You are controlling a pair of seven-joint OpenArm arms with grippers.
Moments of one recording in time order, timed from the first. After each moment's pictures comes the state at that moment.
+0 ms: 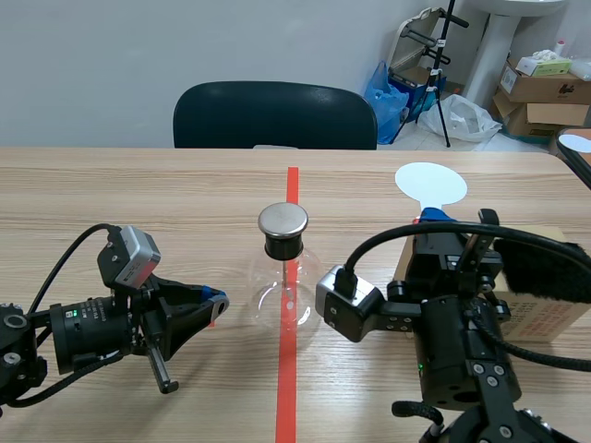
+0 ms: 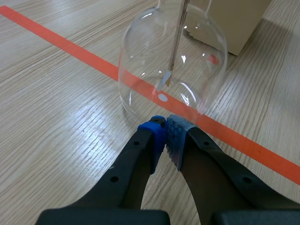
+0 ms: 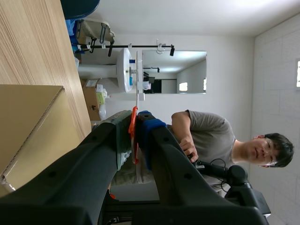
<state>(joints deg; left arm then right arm) -3.7 -23.7 21.1 54.6 5.3 -45.1 -34.1 -14.4 23.4 -40.3 88.4 -85.2 -30.8 -41.5</state>
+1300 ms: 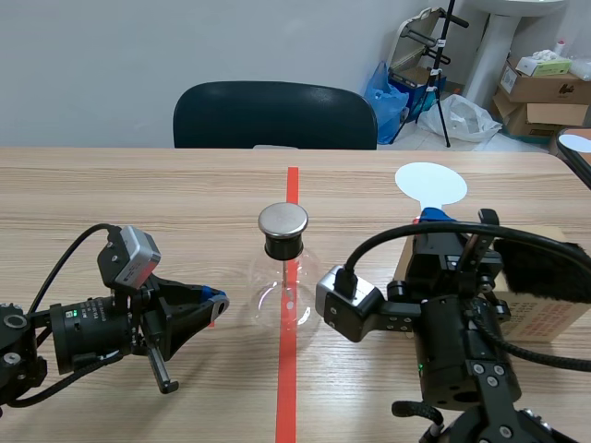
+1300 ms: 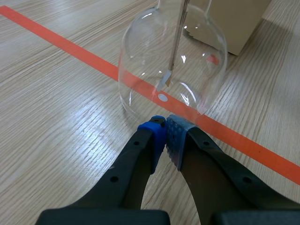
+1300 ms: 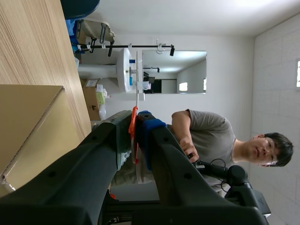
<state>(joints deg) -3.7 -23.7 21.1 54.6 5.3 -45.1 -34.1 -14.4 23.4 -40.3 88.4 -85.2 -30.8 -41.5</state>
